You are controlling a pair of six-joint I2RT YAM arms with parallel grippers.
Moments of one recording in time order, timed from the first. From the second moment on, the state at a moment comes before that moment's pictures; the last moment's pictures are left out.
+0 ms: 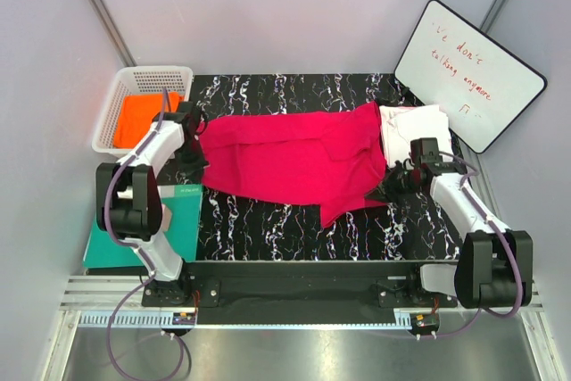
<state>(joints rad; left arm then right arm) -0.08 1.72 1.27 -0.99 -0.12 -0.47 0.03 1.27 0.77 -0.66 -0.48 0.87</state>
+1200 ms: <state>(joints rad) -0.07 2.26 1.99 -1.27 -0.11 -0.35 0.03 2.23 1.89 -0.72 -0.49 0.73</state>
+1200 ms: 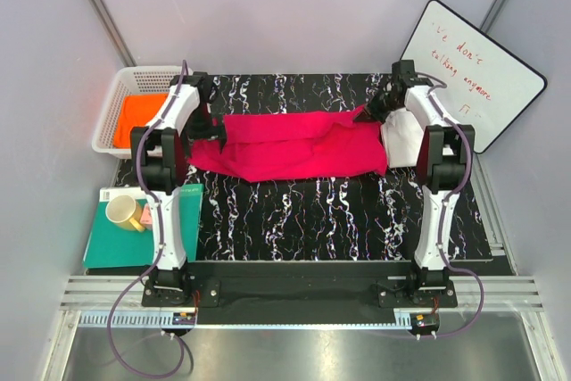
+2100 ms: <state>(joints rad) -0.07 2.21 2.03 -1.26 -0.20 -0.29 0.01 2.45 2.17 -0.85 -0.38 0.71</state>
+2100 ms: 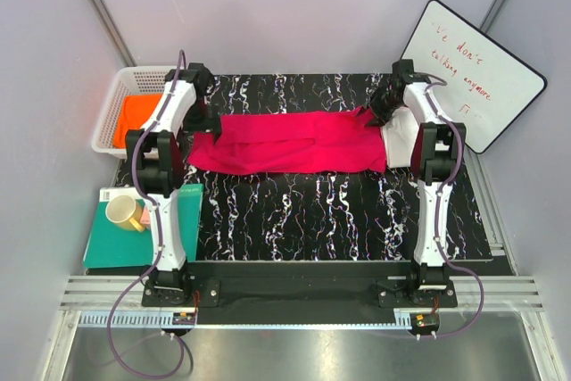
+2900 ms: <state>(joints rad) -0.11 2.29 2.10 -1.16 -0.09 -0.21 0.08 2.39 2.18 -0.81 -0.51 0.65</state>
